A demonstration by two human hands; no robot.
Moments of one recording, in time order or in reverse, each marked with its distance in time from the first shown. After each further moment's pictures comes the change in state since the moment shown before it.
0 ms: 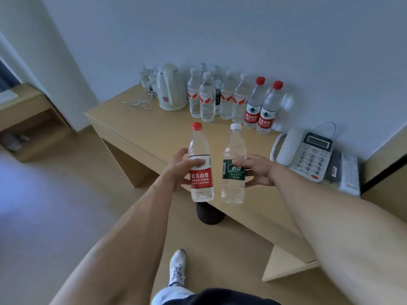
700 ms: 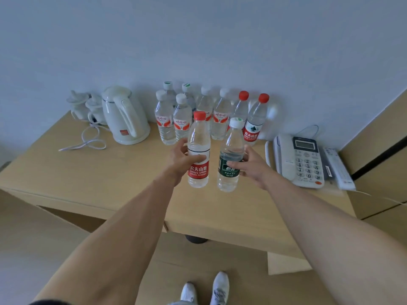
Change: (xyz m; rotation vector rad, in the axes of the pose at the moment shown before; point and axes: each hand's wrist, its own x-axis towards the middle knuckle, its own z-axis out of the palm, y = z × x) left_hand 0.201 0.093 -0.026 0.134 -0.308 0.209; right_hand 0.100 -0.069 0.010 0.217 0.585 -0.209
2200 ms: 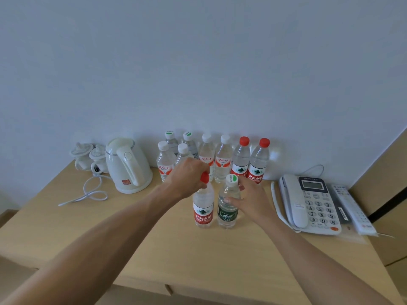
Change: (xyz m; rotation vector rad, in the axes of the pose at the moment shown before) left_hand 0.040 0.113 0.000 1.297 -0.139 0.552; right_hand 0.017 -0.038 0.016 -0.607 0.281 -0.417
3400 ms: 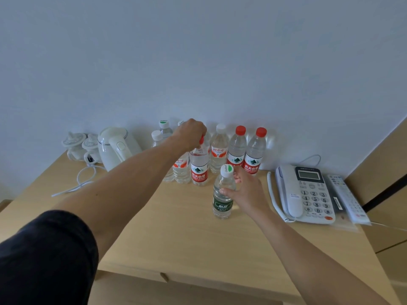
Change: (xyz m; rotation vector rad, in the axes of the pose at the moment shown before) left_hand 0.096 -0.015 -0.013 0.179 -0.059 -0.067; right_hand -0.008 -0.004 0.003 0.038 0.046 0.076
